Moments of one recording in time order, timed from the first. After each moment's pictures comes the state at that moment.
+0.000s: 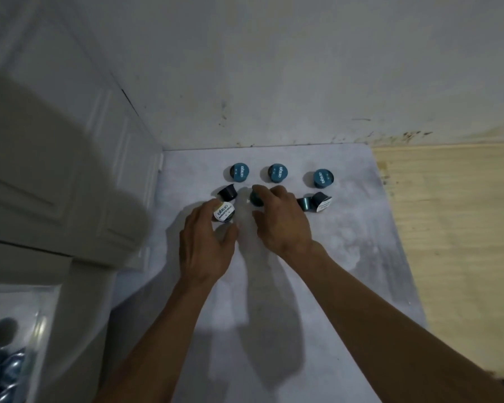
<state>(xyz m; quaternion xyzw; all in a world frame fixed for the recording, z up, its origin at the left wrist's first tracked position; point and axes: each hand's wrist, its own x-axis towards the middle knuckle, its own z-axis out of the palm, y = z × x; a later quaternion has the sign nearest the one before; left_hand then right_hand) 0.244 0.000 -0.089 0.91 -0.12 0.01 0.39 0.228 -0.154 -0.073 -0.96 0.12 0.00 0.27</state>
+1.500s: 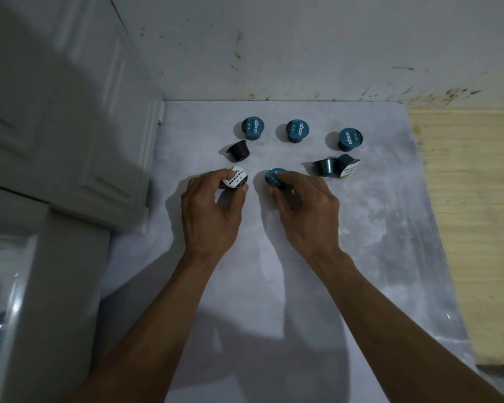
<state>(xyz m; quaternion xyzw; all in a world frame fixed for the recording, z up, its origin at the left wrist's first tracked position) 0.234 0.004 -0.117 0.87 -0.14 0.11 0.46 0.185 -0.147 -0.120 -0.91 0.12 -0.25 0.32</state>
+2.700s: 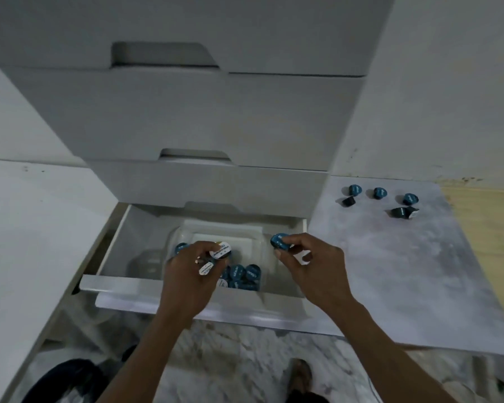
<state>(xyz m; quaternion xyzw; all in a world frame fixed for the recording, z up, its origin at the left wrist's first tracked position) 0.133 0.388 0.101 0.90 -0.08 0.04 0.44 0.097 0.159 0.086 -0.87 0.06 -0.17 0.46</state>
